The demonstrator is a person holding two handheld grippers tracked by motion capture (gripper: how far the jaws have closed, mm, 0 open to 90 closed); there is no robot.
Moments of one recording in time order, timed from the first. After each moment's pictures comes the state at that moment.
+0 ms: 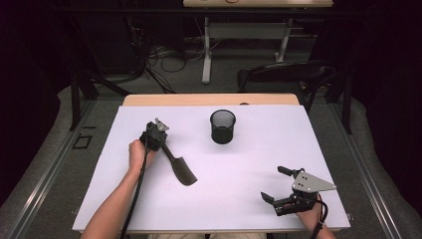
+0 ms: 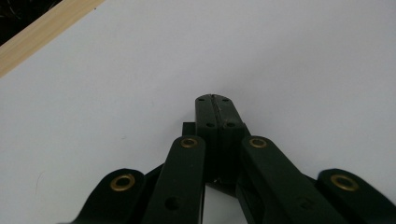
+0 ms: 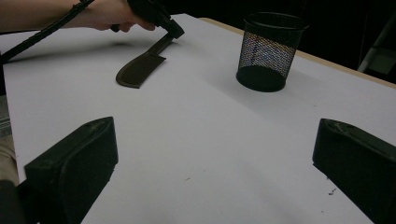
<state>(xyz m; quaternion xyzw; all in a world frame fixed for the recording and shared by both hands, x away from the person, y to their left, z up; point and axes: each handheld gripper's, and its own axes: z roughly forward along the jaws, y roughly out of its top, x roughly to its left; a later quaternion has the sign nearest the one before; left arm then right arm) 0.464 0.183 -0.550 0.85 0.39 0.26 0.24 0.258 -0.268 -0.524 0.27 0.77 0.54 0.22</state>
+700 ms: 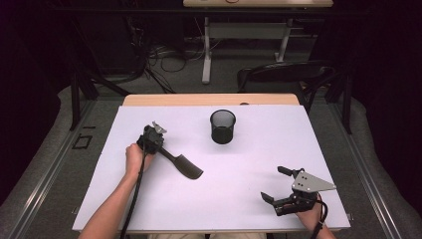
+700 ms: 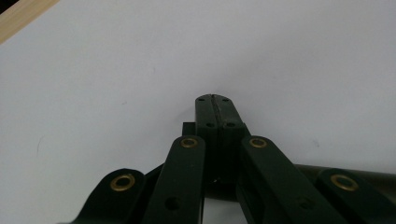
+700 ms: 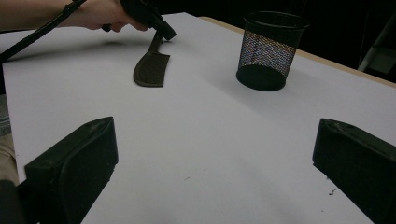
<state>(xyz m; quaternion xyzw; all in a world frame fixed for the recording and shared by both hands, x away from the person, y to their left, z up) 0.451 0.191 -0.552 0.85 0.41 0.26 0.22 0.258 -0.268 -0.524 0.27 0.77 0.54 0.22</state>
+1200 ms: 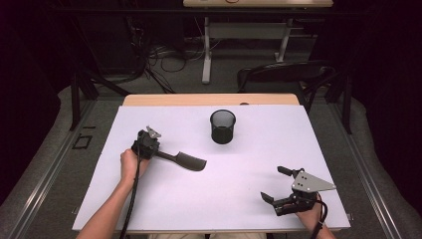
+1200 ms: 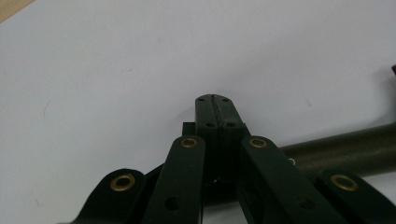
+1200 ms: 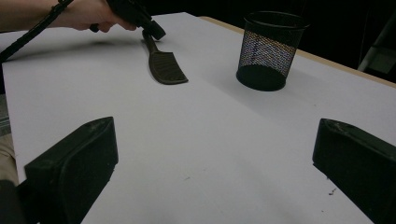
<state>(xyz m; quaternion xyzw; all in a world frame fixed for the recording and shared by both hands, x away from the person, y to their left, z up) 0.430 0.203 -0.552 0.84 0.43 0.25 0.23 0.258 -0.268 -0.524 0.27 0.77 0.54 0.22</state>
